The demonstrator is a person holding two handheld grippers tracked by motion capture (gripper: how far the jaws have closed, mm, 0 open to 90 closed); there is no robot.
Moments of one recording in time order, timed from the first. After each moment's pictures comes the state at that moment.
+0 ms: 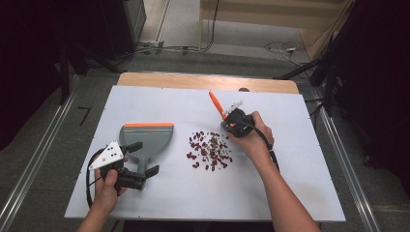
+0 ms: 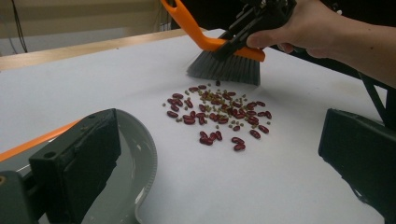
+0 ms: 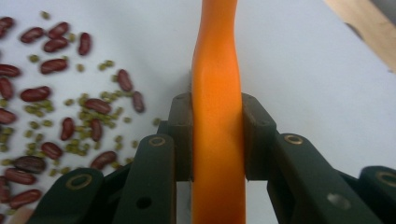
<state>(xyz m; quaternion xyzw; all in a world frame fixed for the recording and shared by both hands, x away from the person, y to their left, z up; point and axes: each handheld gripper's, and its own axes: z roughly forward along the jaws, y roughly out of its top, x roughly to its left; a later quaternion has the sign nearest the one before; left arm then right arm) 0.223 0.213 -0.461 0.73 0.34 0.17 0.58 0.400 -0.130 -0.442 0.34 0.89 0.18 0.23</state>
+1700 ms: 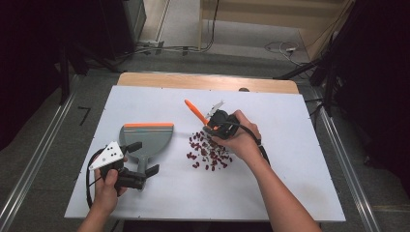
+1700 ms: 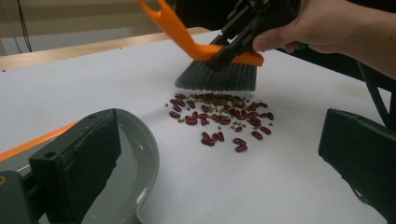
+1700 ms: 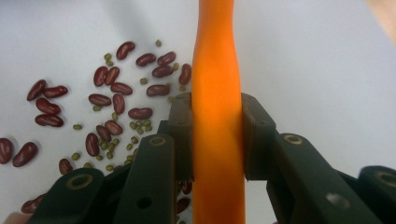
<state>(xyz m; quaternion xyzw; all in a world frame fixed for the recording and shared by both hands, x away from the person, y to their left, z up) 0.223 0.212 -0.461 0.72 0.34 0.17 0.57 0.386 -0.091 -0.426 0.25 0.93 0.20 0.19</state>
